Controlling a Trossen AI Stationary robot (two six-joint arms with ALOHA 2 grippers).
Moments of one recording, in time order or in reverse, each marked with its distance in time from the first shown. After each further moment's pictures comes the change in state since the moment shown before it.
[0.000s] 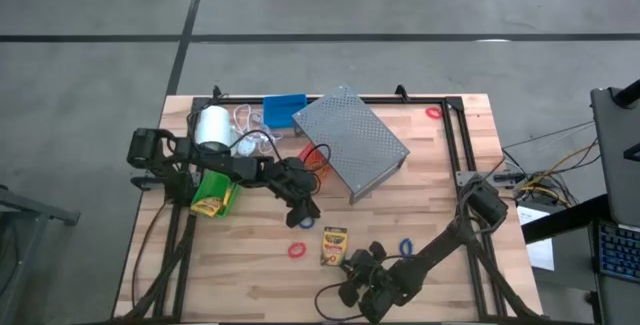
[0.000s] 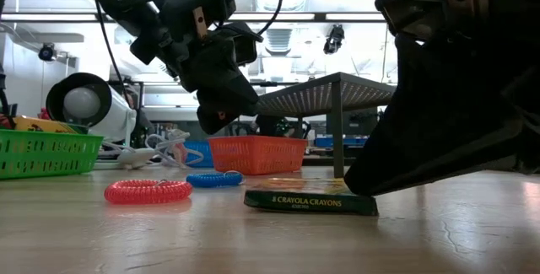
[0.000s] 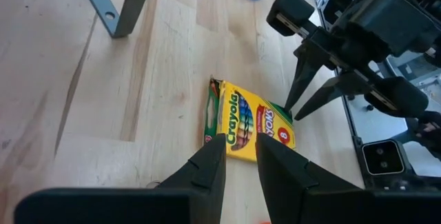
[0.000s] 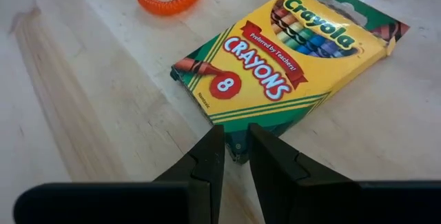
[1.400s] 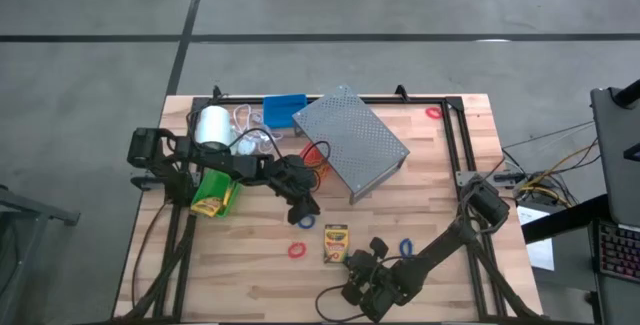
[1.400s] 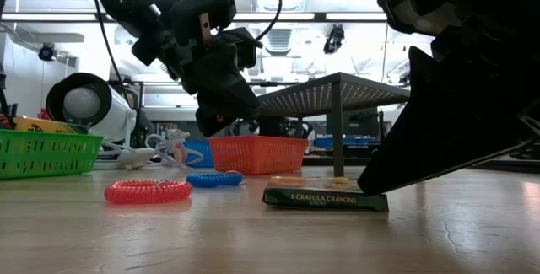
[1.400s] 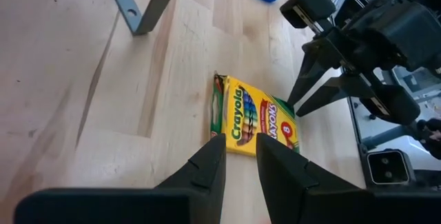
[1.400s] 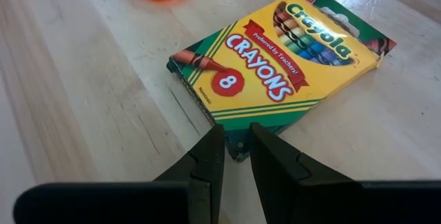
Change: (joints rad) left arm 0.021 -0.001 0.001 -0.016 -0.008 -0.033; right arm 0.026 -0.002 0.009 -0.079 -0.005 -0.125
